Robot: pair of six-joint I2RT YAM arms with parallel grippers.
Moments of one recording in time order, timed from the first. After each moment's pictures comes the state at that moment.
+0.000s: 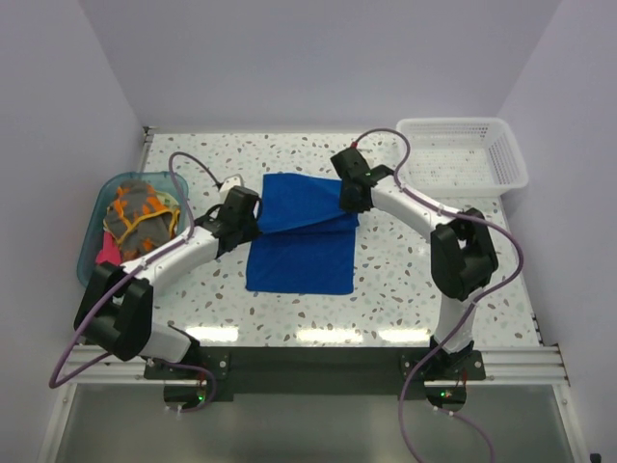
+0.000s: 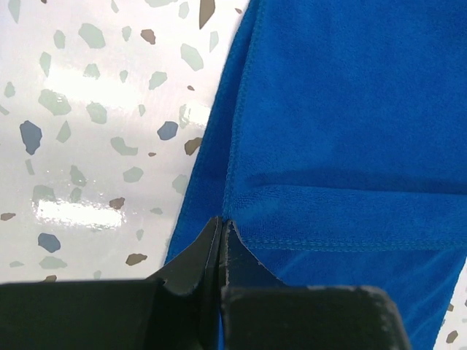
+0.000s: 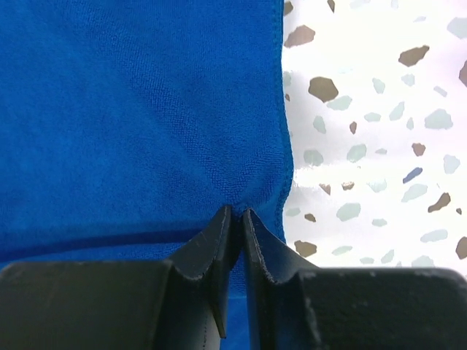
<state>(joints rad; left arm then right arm) -0.47 1.43 0.88 -0.32 -0.32 -0.69 0.54 1.91 1.52 -0.67 0.32 0.60</state>
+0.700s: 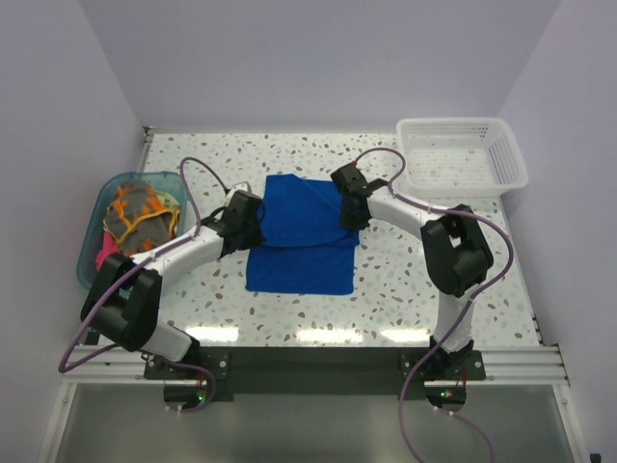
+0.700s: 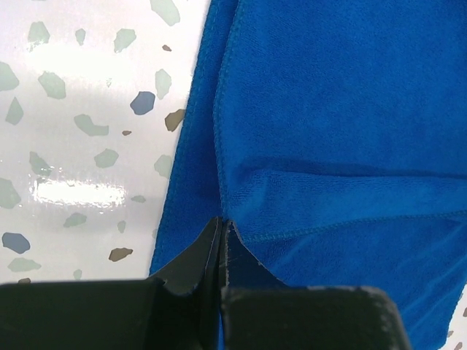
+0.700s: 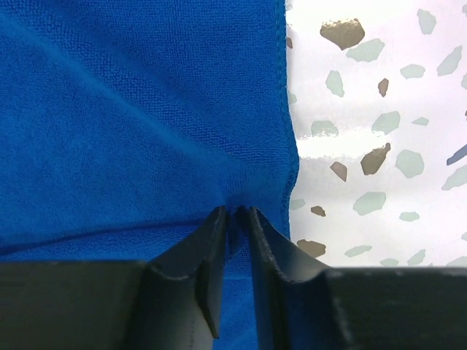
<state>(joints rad) -0.47 1.48 0.86 -0.30 -0.22 -0.67 0.54 1.93 1.38 -0.60 0.27 0.64</state>
